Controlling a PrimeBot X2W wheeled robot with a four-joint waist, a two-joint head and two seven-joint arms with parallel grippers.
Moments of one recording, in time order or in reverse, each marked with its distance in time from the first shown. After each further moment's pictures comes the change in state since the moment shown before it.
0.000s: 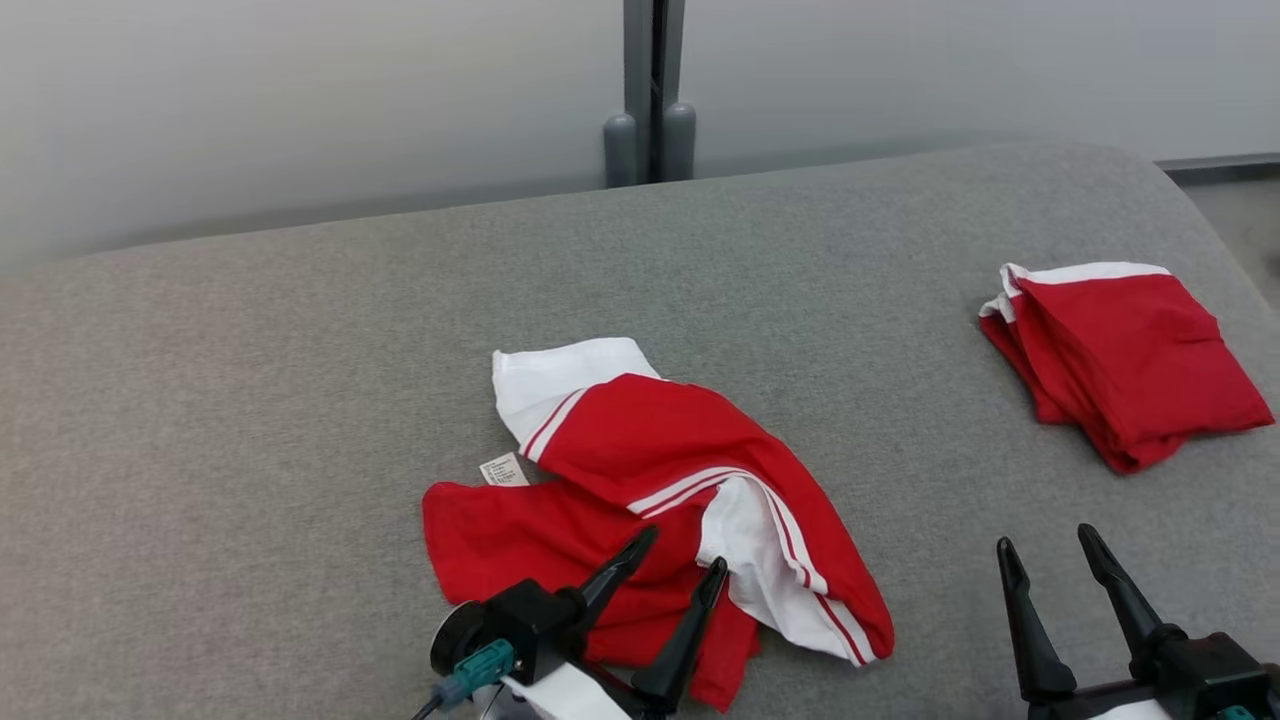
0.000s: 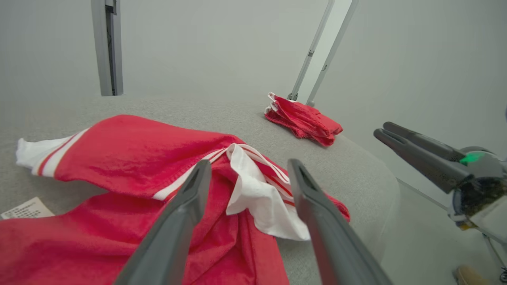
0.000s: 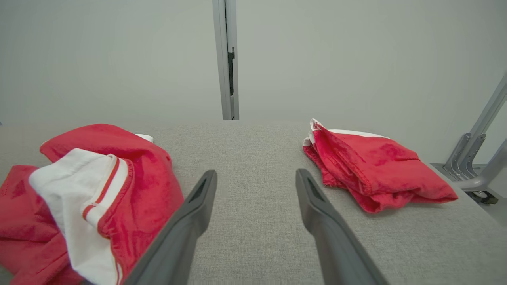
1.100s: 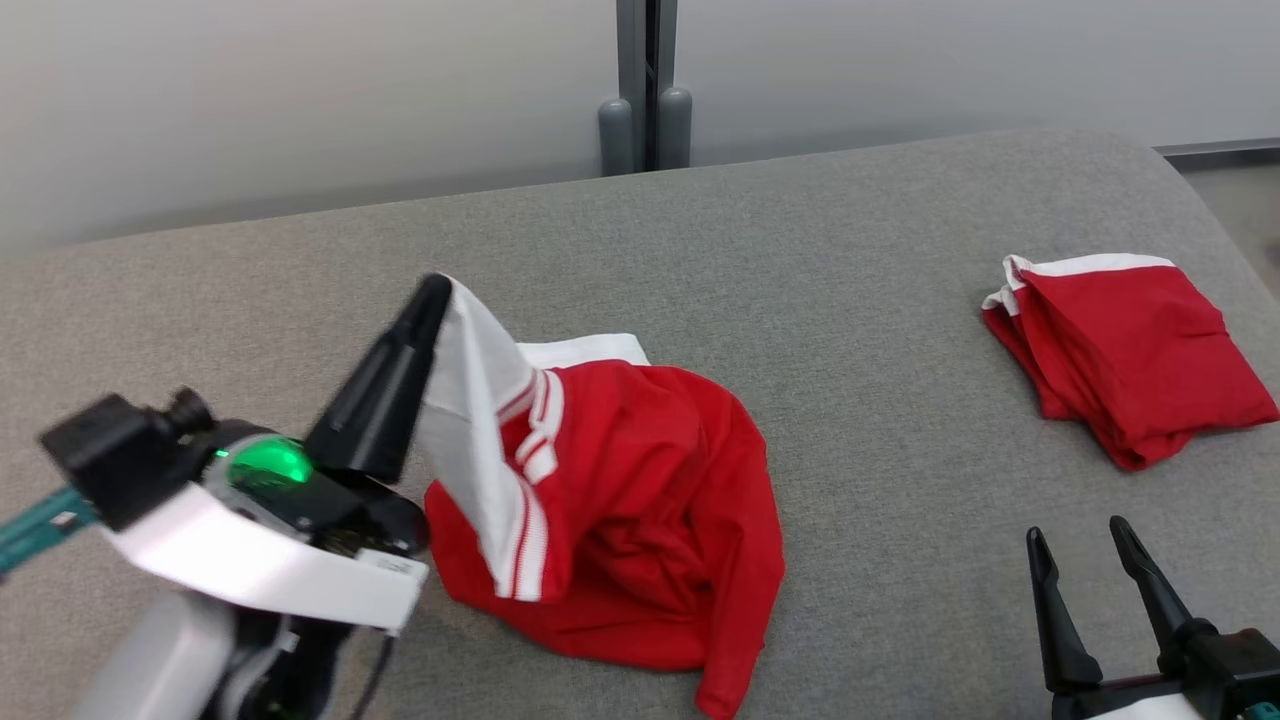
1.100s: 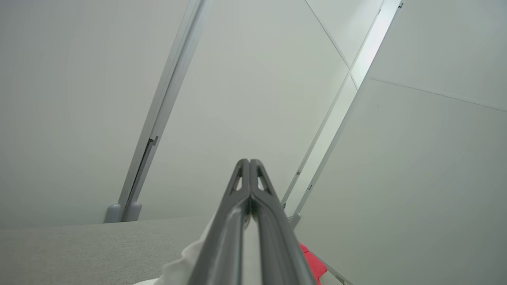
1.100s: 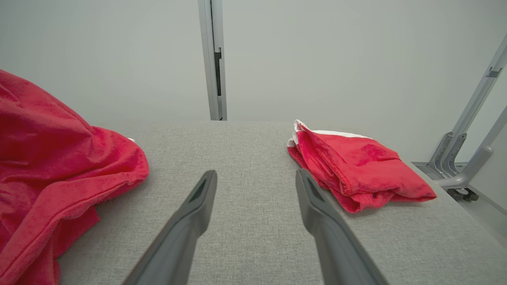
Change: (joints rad) left arm -0.126 0.317 0.192 -0.528 -0.518 0.105 0.111; right arm -0.010 0.000 -0.045 -0.007 -0.001 0.000 0.000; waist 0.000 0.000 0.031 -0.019
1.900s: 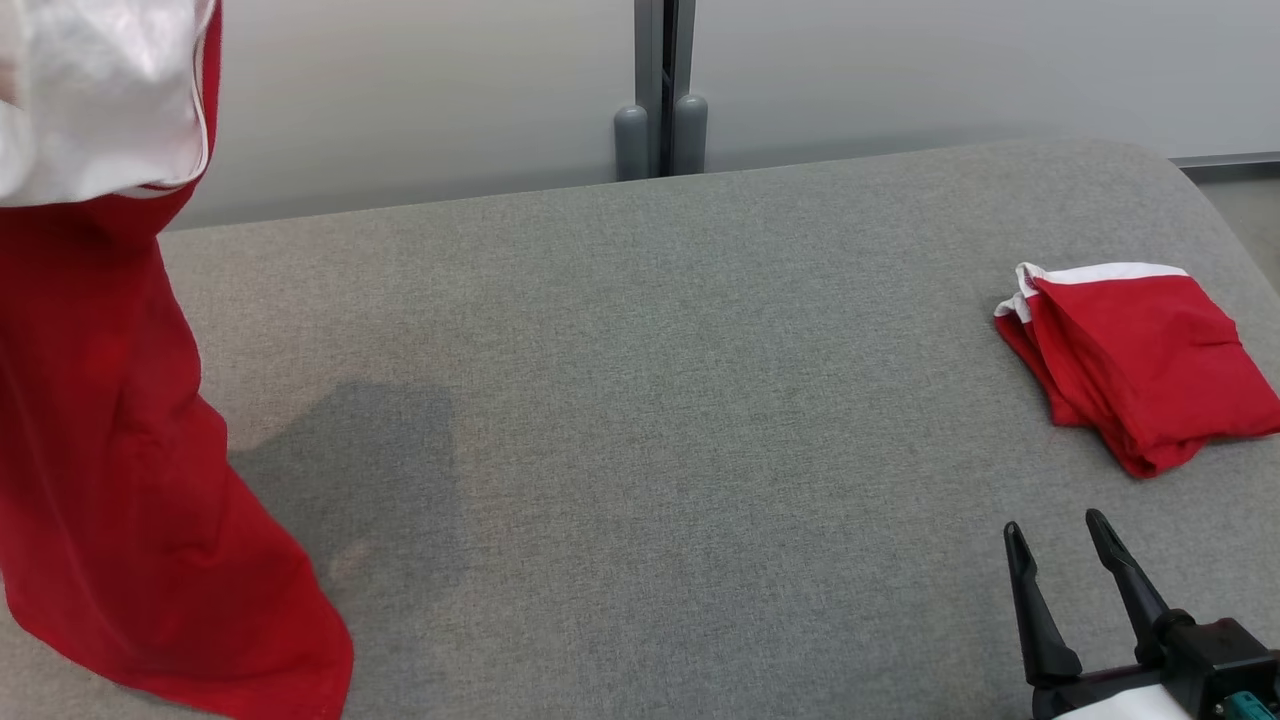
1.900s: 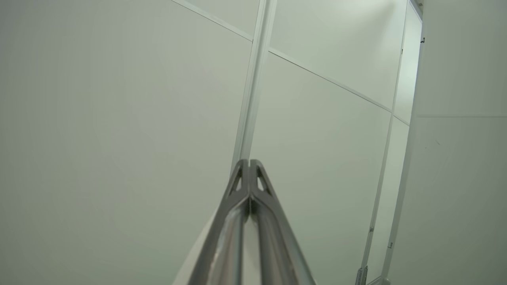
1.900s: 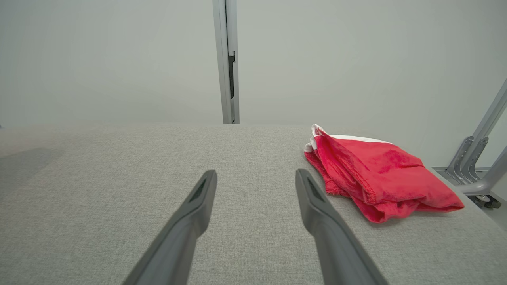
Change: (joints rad) left arm -0.461 0.288 0.290 0.076 -0.164 0.068 0.258; right arm -0.017 0.000 0.034 0.015 0.009 0.000 0.000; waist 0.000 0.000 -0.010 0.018
